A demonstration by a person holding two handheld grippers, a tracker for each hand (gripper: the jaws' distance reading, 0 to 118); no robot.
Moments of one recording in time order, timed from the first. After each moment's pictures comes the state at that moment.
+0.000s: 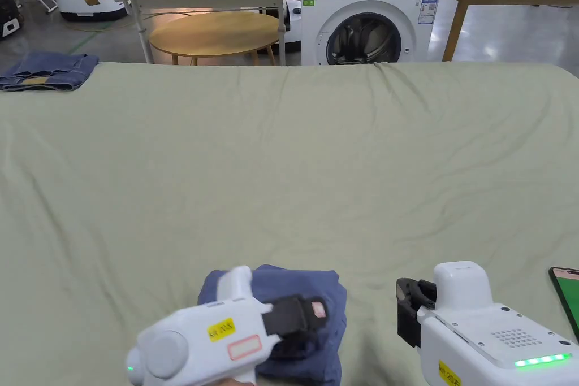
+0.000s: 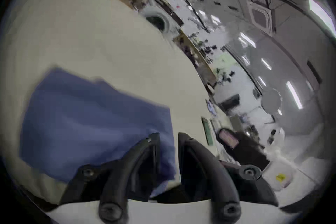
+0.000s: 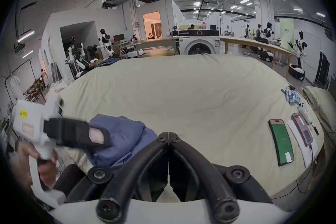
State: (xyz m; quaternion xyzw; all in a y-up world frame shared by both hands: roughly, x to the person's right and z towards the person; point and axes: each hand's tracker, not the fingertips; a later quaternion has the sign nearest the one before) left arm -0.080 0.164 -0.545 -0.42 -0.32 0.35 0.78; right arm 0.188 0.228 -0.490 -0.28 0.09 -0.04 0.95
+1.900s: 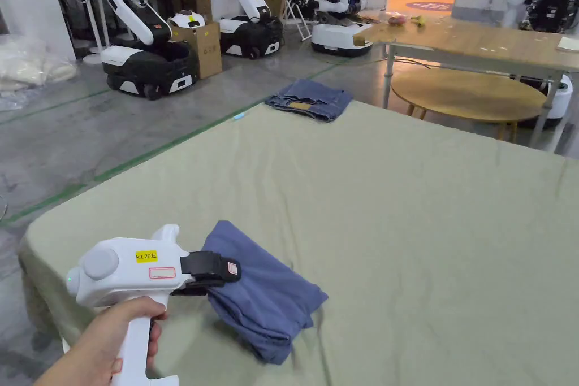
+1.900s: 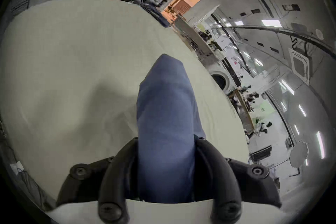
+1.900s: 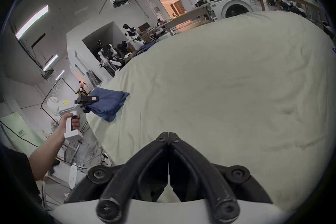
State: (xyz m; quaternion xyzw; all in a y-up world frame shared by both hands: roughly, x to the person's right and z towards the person) left arm -0.568 0.185 -0.587 -0.32 -0.03 0.39 0.86; right arm 0.065 0.182 -0.547 -0.37 0.26 -0.18 0.87
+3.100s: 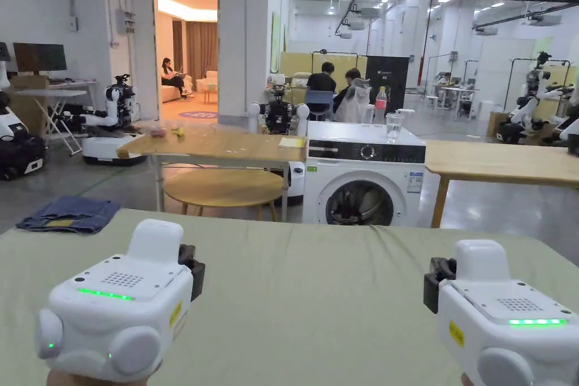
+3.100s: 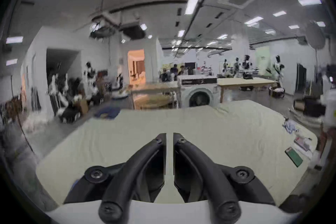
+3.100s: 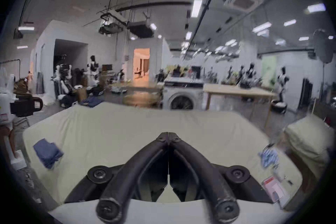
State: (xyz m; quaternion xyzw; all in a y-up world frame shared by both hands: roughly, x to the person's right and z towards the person) left arm -0.157 0.413 -0.564 -0.08 -0.04 -0.06 0.99; right arm 0.187 0.409 -0.561 -0.06 -0.01 0.02 1.00
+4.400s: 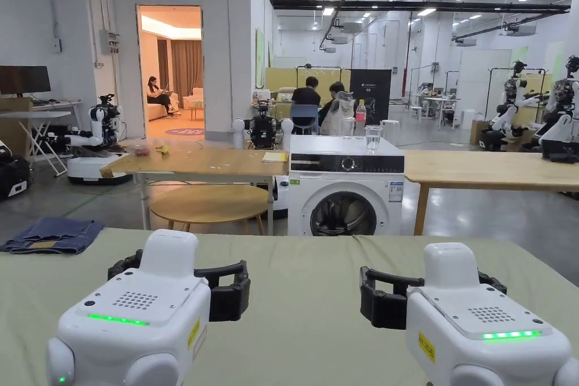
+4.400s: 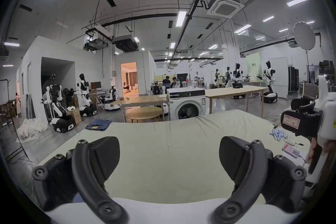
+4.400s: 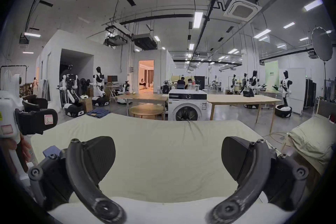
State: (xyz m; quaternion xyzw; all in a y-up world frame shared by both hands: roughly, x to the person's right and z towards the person) left arm -0.113 0.424 -0.523 -0.05 -0.06 -0.04 1.00; right arm 0.184 0.415 -0.521 -0.05 0.03 0.00 1.00
